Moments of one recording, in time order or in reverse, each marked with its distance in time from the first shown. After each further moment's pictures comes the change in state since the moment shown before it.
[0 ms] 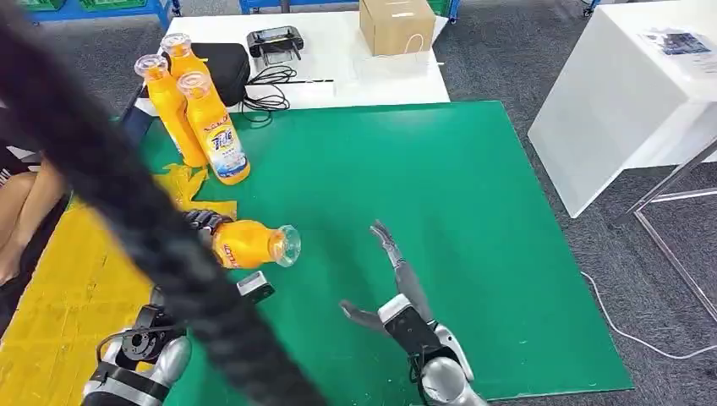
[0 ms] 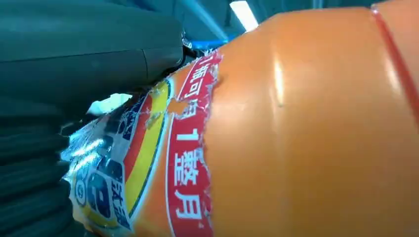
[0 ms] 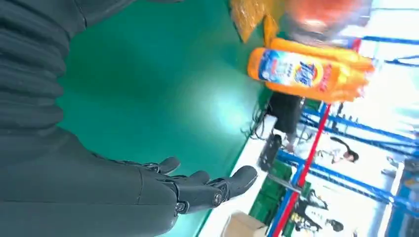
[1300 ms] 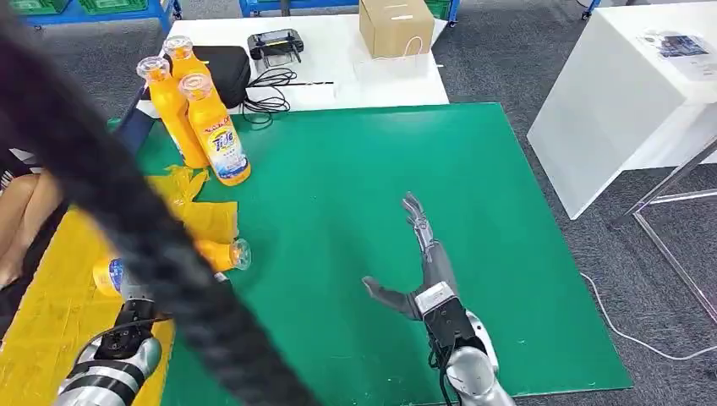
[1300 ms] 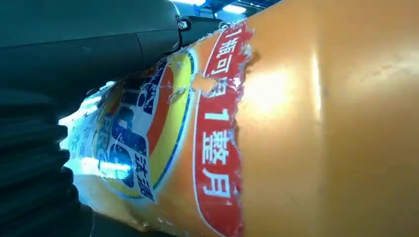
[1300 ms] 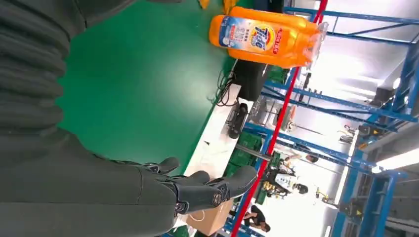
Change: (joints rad) left arm -0.137 0.050 0.132 0.572 0.018 0.104 0.020; right arm 0.011 -0.031 -0.053 -0.174 -0.020 0.009 0.019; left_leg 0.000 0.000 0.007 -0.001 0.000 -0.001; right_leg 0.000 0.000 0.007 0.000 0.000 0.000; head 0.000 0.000
